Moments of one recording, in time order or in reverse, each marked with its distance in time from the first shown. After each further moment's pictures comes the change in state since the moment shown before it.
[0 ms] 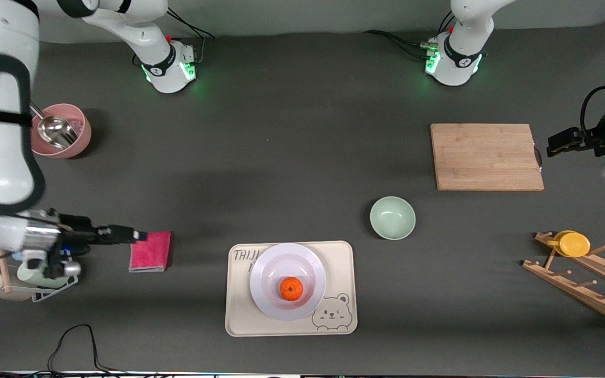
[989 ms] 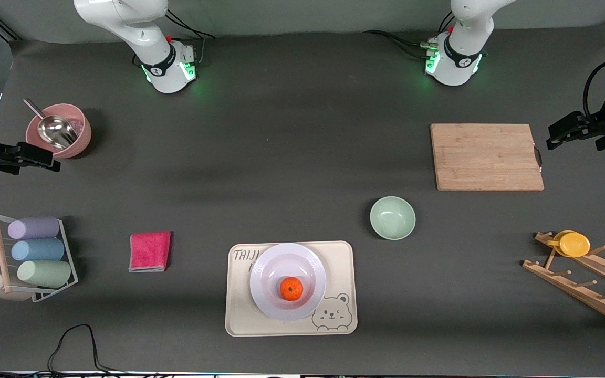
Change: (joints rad) left arm 0.000 -0.083 -0.005 0.003 -0.079 0.043 0.003; right arm -0.009 -0.326 0.073 0.005 -0.548 -0.193 0.229
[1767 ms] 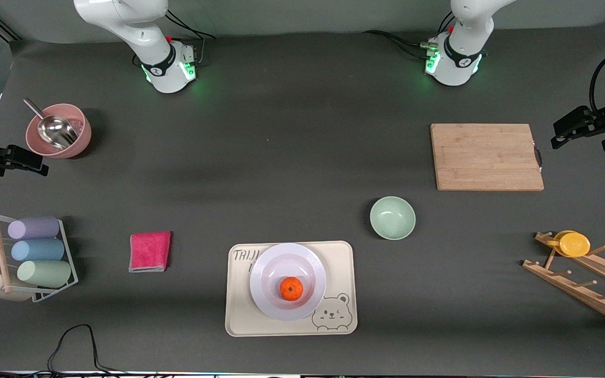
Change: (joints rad) left arm 0.000 -0.002 0.000 0.026 -0.016 0.010 0.029; right arm -0.007 -0.006 -0.024 -0.017 -0.058 0.049 0.007
